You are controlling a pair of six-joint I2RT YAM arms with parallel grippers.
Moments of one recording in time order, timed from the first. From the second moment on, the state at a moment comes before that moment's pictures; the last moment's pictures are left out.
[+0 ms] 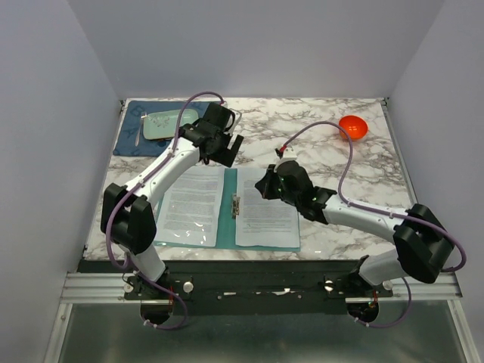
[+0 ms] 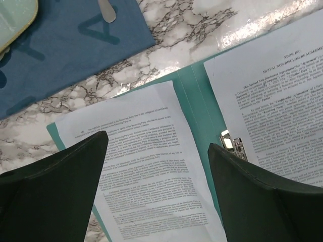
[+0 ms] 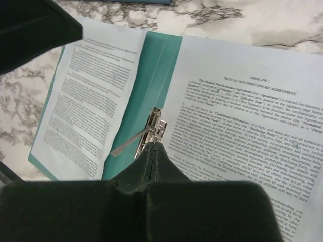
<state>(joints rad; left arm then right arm) -0.51 1.68 1.51 -0.76 -0.13 0.00 0.83 1.43 0.81 0.12 0.17 0.61</state>
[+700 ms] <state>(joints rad) -0.53 1.85 1.41 -0.60 -0.12 -0.03 0.88 1.59 0.76 0.44 0.15 0.54</state>
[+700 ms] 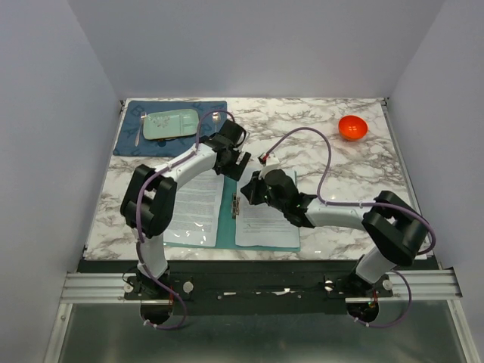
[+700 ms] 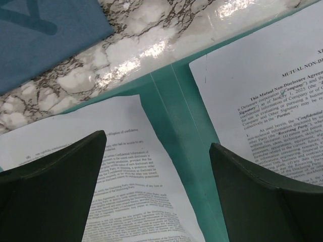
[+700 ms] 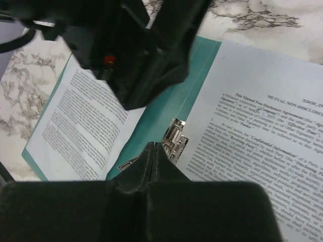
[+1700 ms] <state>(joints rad) -0.55 1.96 1.44 -0.56 -0.03 -0.07 0.96 1.84 0.88 0.55 0.17 0.51</state>
